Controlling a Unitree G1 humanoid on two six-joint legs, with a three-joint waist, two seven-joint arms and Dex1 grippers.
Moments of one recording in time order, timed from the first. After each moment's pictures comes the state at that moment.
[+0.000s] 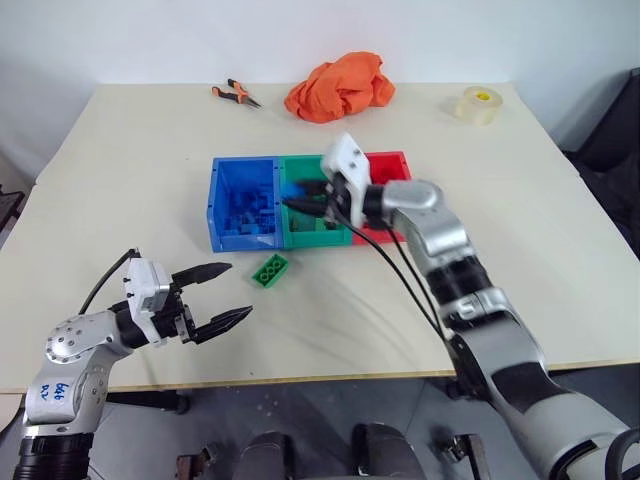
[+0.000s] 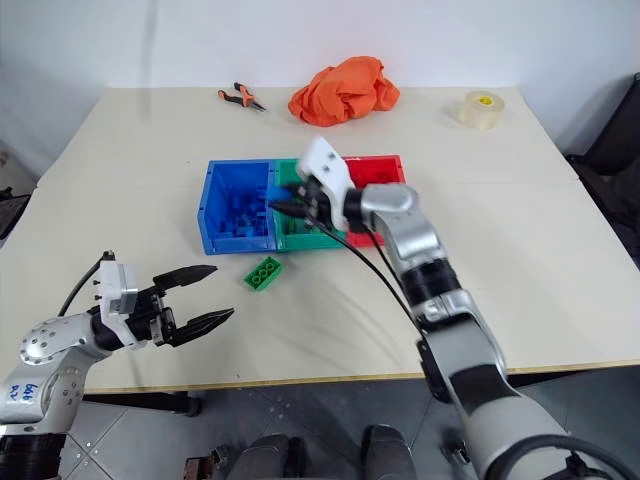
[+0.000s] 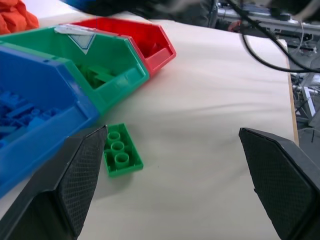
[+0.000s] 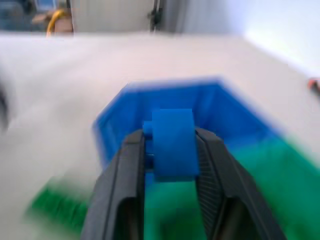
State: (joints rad) left arm -0.05 0.63 0.26 -0.18 -0.56 0.19 -1.02; right arm -1.17 -0.11 0.15 0.78 0.14 0.08 0.91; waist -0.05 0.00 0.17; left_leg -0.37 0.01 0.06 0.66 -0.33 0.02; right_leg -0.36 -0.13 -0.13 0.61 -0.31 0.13
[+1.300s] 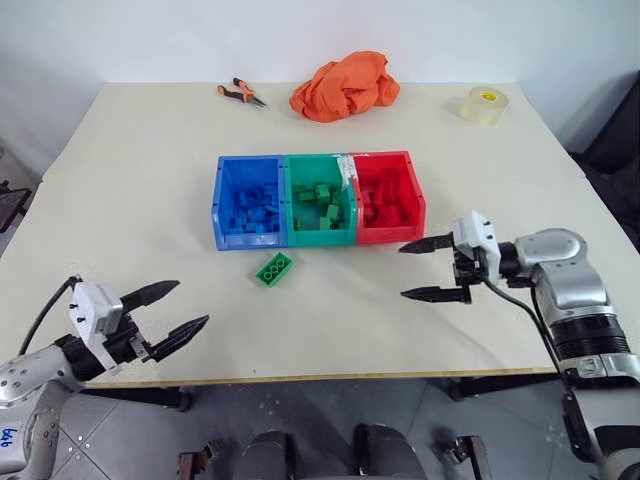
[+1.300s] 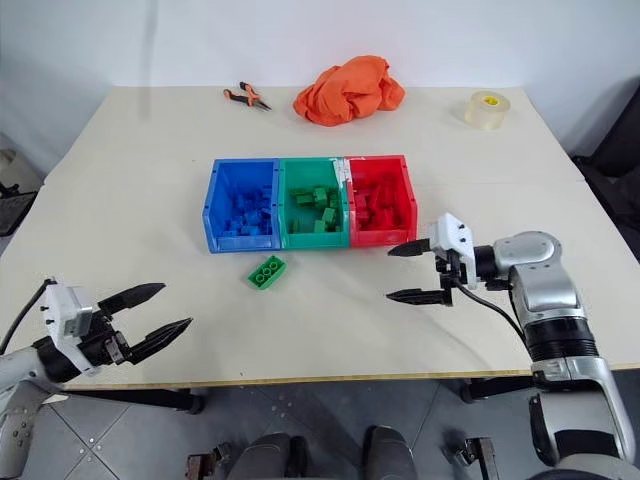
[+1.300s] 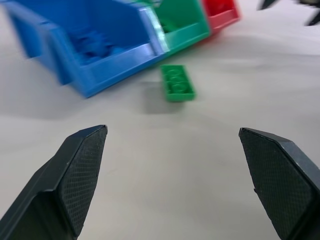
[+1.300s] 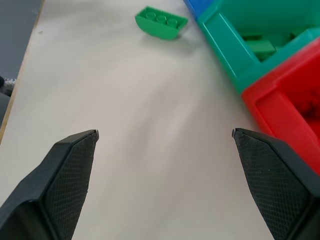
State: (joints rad) left arm 0.20 0.67 0.46 -0.24 -0.57 0.24 -0.89; right arm -0.65 -0.69 0.06 0.39 0.27 0.07 1.50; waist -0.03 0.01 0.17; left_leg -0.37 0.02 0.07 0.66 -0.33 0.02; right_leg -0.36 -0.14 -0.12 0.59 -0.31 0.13
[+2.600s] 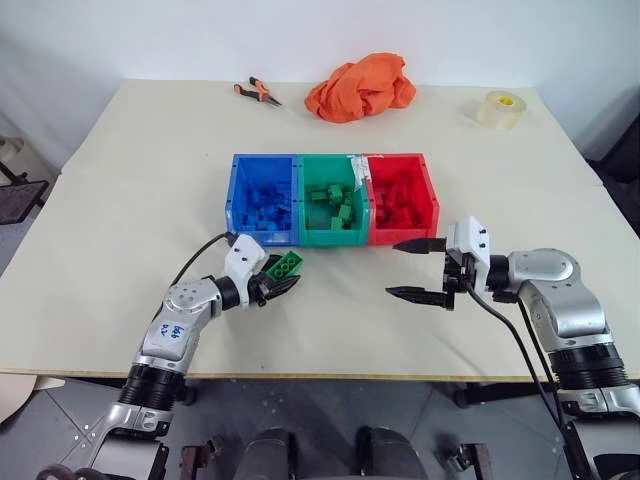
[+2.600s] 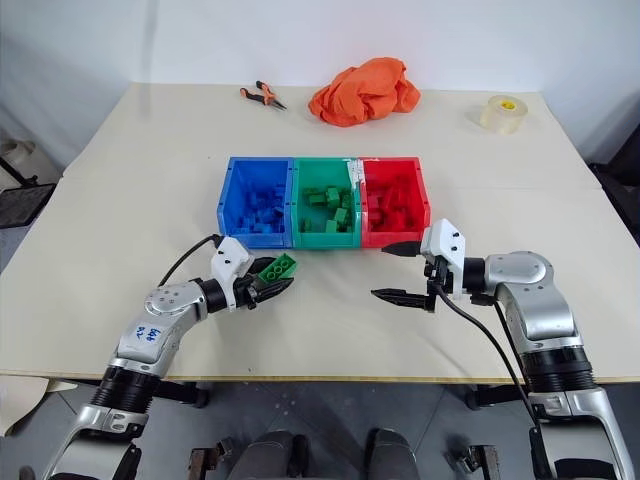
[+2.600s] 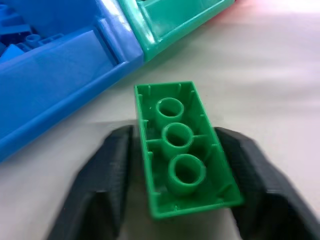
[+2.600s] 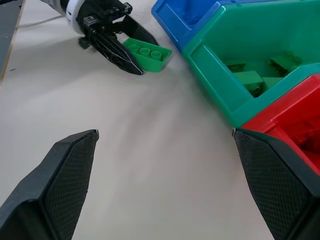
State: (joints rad) left arm -0.40 0.44 -0.09 0.13 -0.21 0.30 -0.68; right arm -0.50 -0.66 0.02 0.12 0.33 0.20 1.25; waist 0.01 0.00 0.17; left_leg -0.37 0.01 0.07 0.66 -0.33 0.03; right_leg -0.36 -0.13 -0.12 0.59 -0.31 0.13
